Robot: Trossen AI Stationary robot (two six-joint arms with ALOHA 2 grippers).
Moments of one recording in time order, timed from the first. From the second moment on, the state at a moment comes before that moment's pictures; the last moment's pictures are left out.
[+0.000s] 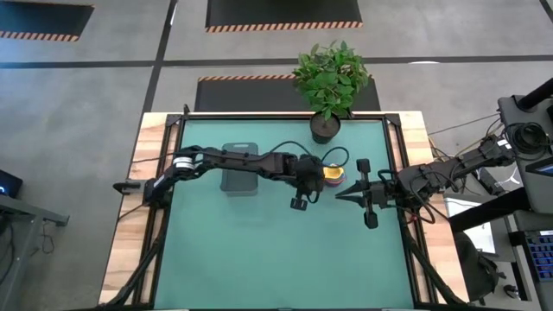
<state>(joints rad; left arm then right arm) 0.05 2.22 1.85 -0.56 0.01 0.36 0.36 0.75 0.59 0.06 0.24 -0.36</state>
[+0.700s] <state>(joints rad) 0.06 2.22 1.73 -0.42 -0.40 0.30 0.36 0.75 0.59 0.06 0.24 -0.37</state>
